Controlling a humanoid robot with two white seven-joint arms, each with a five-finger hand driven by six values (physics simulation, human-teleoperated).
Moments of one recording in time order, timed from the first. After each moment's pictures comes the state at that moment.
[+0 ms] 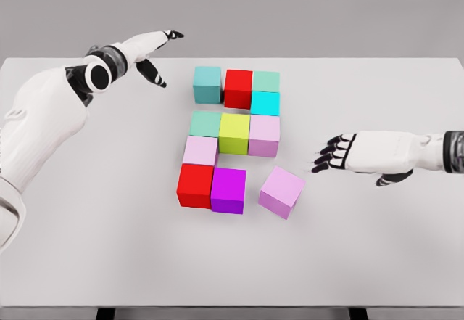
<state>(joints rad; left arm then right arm) -1.04 0.31 -0.92 -0.73 -0.25 -0.02 -0.25 -0.58 -1.04 0.71 -1.71 0.34 -0.61 0.61</state>
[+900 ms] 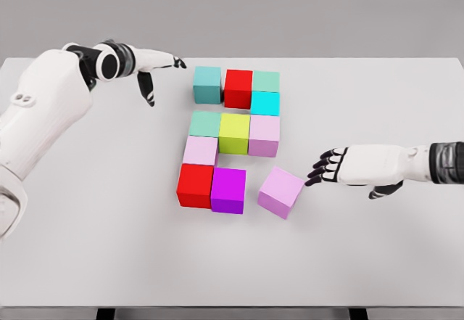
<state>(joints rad) -1.10 0.29 -0.95 -0.75 -0.48 -0.03 -0.61 -0.57 -1.01 0.76 -1.69 0.35 -0.61 0.61</state>
